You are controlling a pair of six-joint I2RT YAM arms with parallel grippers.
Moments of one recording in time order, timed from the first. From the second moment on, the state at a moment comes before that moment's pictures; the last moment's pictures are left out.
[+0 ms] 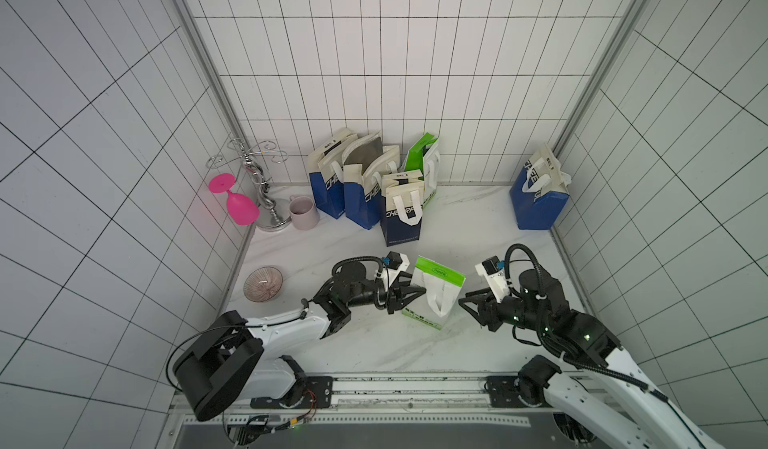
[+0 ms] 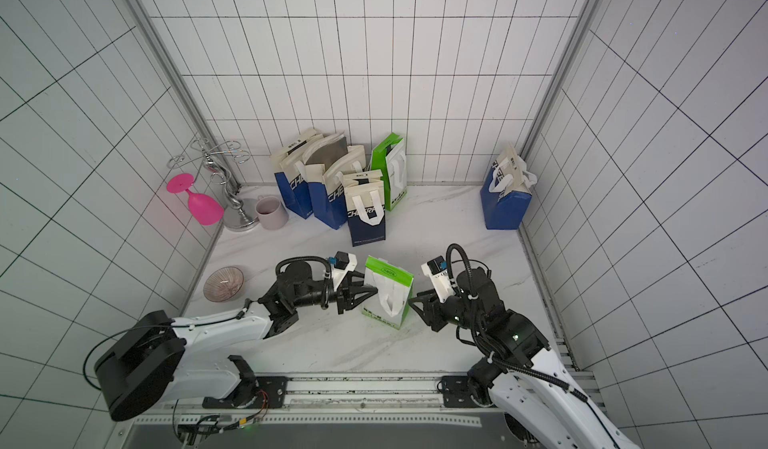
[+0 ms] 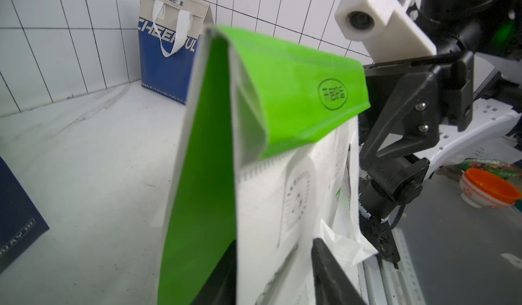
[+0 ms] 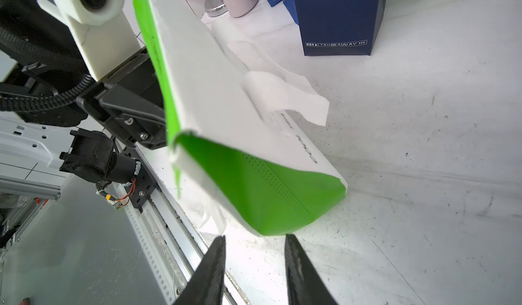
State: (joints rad) left arm -0.75 1.31 0.48 0.69 0.62 -0.18; right arm 0.61 0.58 0.69 -0.71 -0.33 0.24
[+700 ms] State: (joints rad) left arm -0.83 1.27 0.35 0.89 0.46 -0.31; right arm 0.68 0.72 0.93 -0.71 -0.10 -0.10
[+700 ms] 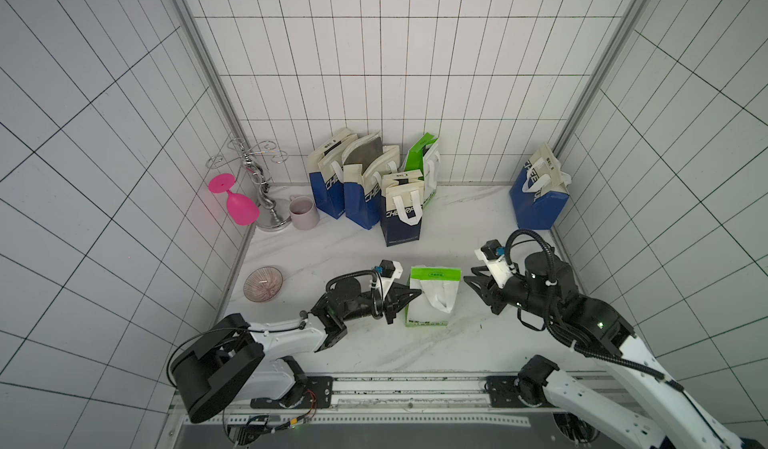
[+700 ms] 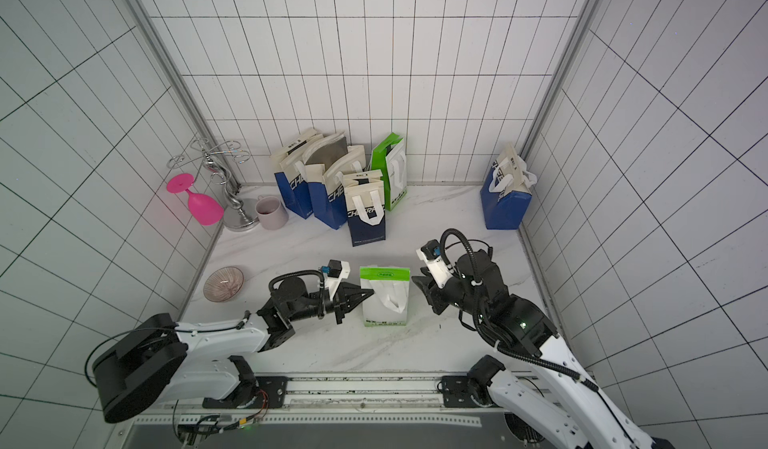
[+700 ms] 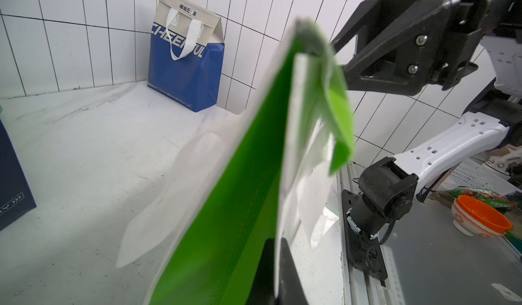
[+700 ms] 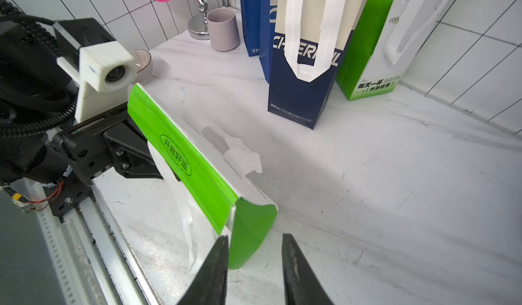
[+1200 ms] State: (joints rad) left arm -0.89 1.23 0.31 0.88 0.29 -0.33; right arm 1.02 0.73 0.96 -0.56 0.06 -0.55
